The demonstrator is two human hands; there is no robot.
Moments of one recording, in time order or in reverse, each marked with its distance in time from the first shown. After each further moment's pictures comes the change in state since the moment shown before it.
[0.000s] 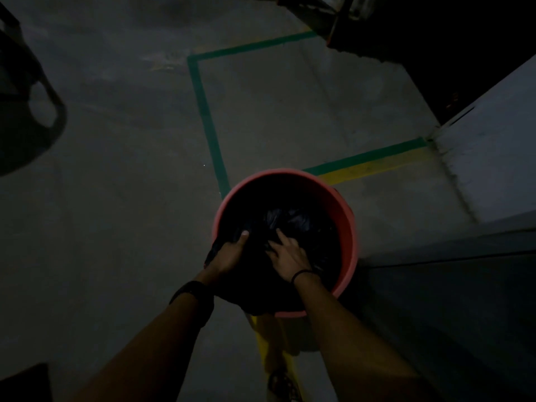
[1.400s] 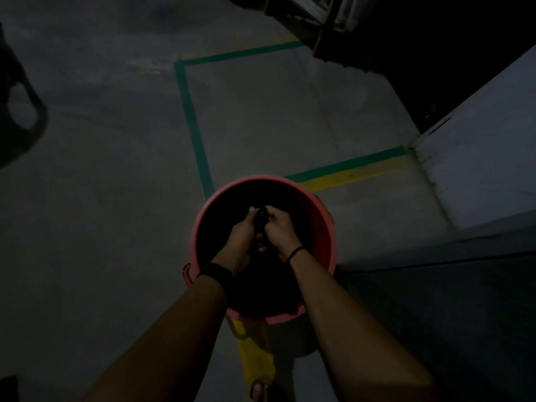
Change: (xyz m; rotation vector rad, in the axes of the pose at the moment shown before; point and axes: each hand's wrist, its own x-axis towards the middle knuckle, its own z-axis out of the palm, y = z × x) left_hand 0.010 0.058 0.083 -0.406 0.072 -0.064; right_hand -0.011 -0.036 -0.099 1.224 0.138 0.229
